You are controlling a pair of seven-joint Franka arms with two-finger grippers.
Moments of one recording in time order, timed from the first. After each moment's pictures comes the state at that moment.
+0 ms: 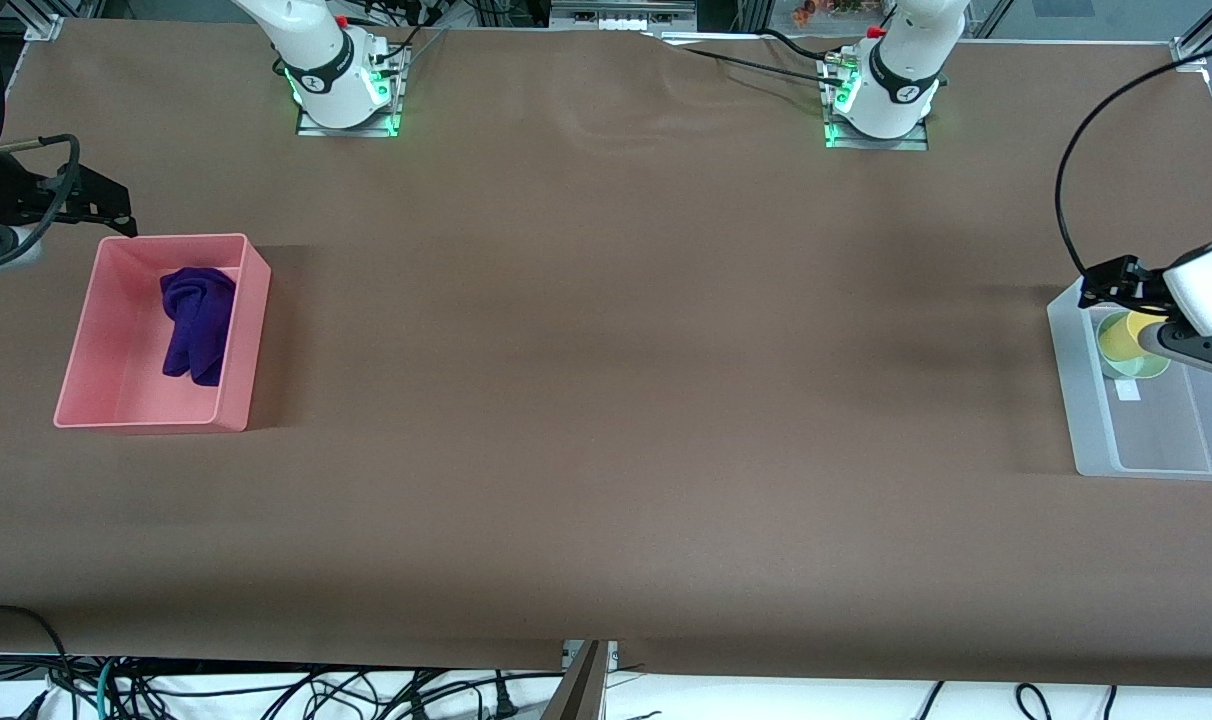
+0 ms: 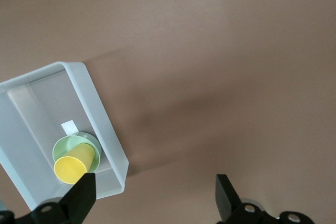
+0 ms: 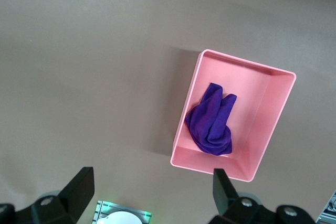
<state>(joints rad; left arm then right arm) 0.70 0.28 -0.75 -1.48 0.26 1.52 0.28 0.04 0.15 0.00 -1.35 -0.05 1.38 -0.25</state>
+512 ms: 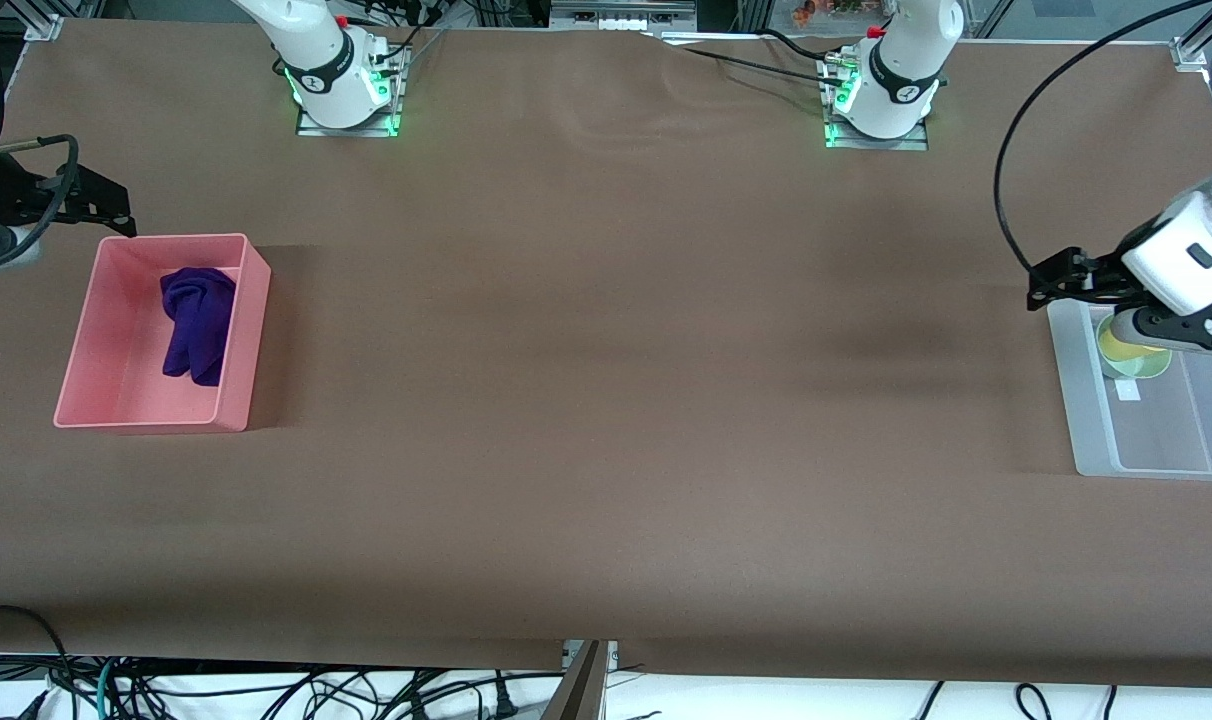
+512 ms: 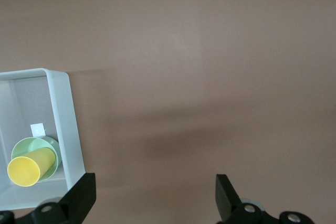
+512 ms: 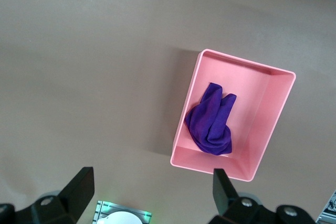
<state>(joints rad) 0.18 0.11 -0.23 -1.60 0.06 1.69 0.04 0.04 0.15 0.00 -1.35 -0.05 1.38 -0.25</state>
